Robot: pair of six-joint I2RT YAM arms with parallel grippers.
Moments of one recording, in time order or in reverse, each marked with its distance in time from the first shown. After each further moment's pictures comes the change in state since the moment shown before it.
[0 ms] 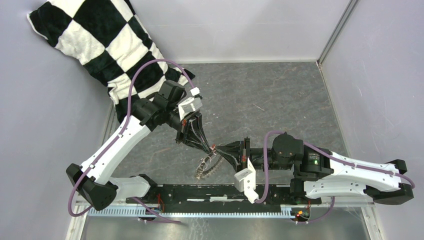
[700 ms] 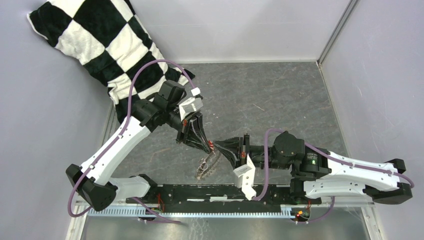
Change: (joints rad) left arm -0.001 -0.008 -0.010 0.034 -0.007 -0.034; right arm 0.000 0.016 0.000 0.085 0.044 0.018
